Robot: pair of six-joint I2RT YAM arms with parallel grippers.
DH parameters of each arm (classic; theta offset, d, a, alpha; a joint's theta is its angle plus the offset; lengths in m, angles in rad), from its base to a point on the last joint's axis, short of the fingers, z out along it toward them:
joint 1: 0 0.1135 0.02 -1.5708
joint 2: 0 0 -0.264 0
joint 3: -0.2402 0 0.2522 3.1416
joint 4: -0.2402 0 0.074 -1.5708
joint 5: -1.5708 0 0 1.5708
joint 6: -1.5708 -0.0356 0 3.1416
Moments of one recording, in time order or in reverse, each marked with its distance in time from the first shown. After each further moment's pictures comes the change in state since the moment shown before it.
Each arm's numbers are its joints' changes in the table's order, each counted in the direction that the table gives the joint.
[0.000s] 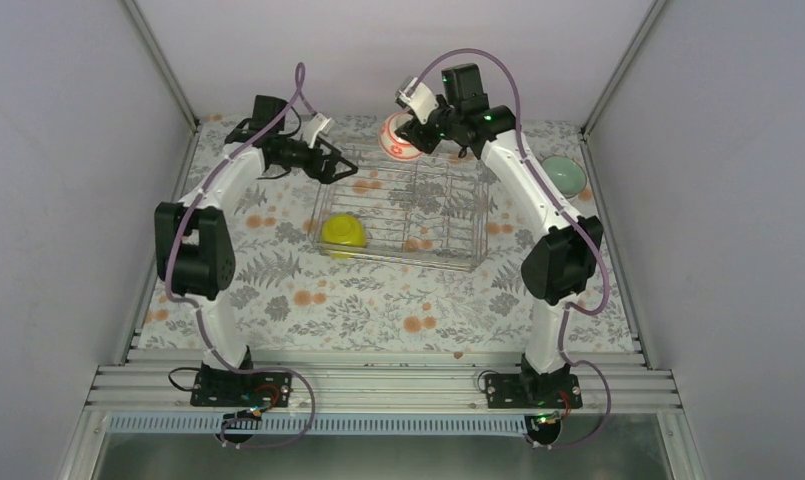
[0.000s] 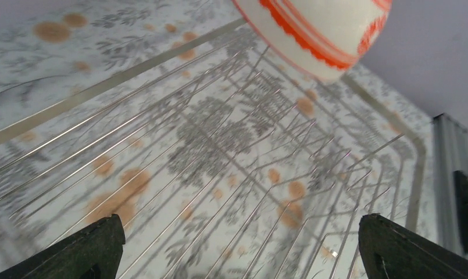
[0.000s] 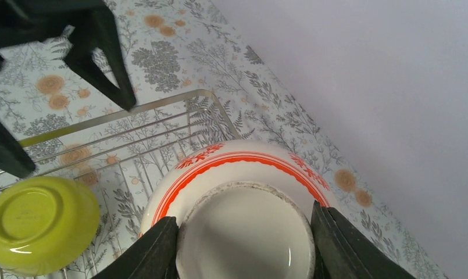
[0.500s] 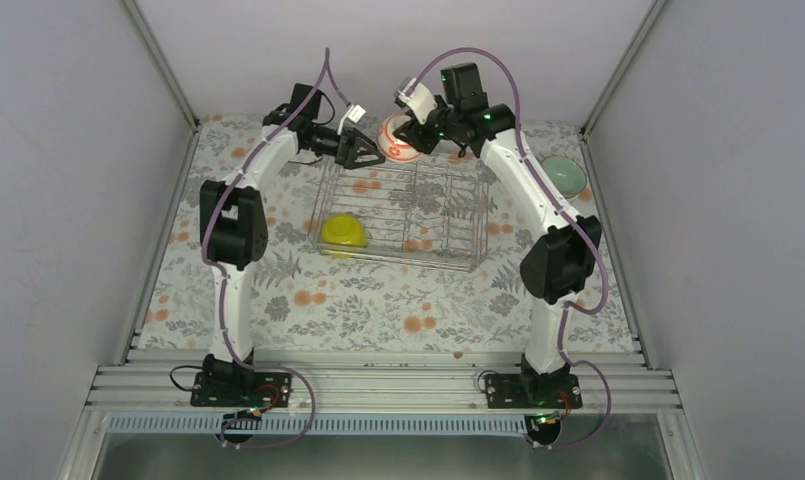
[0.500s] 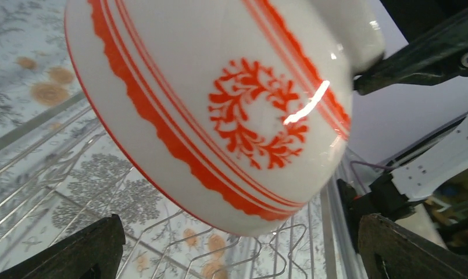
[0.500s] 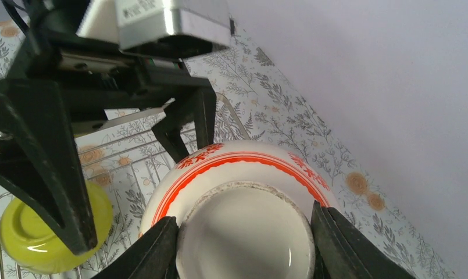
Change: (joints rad) left arm -0.087 0.362 -0.438 -0.131 -0.362 0.052; right arm 0.002 0.002 -0.015 -0.022 0.034 -0.009
